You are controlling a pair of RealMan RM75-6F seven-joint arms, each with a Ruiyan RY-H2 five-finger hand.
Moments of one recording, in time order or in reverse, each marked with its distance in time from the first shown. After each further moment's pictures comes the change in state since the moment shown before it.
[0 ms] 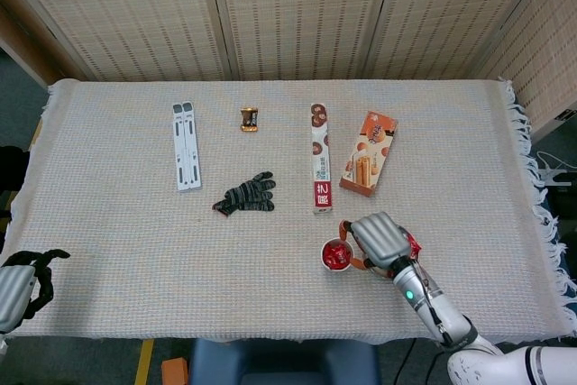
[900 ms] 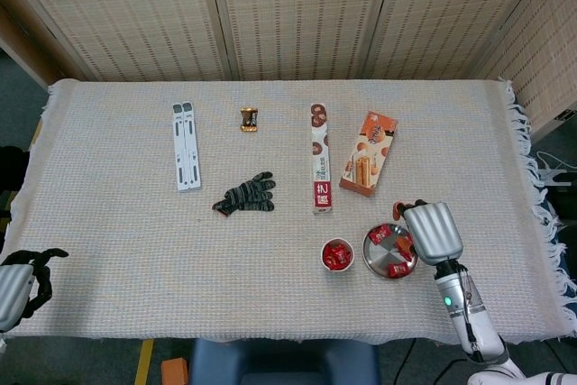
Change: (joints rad) left arm -0.003 -0.001 -0.004 0.005 -0.010 -0.006 -0.004; right arm -0.176 -0.006 -0.034 0.072 -0.164 0.342 -0.108
